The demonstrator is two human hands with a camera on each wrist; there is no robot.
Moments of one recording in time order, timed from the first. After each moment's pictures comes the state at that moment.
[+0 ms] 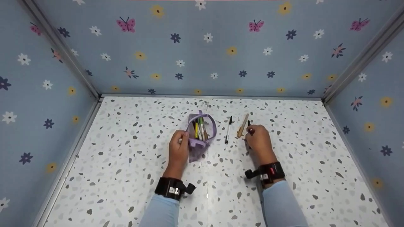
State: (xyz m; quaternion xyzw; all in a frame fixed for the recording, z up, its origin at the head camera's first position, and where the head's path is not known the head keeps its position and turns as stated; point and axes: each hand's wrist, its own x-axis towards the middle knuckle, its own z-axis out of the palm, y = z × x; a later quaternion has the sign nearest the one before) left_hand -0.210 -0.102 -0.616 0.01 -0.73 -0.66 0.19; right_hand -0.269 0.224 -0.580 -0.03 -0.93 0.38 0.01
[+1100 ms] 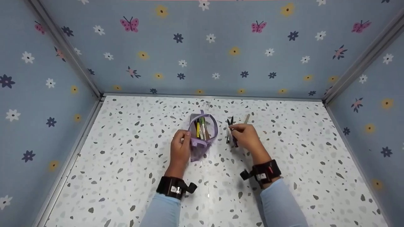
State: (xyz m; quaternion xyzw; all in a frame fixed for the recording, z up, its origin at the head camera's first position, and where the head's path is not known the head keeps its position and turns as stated) left_hand -0.207 -0.102 -0.615 0.02 -0.72 -0.67 0.16; right_hand -0.262 0.174 -0.552 -0.01 -0.87 0.50 -0.07
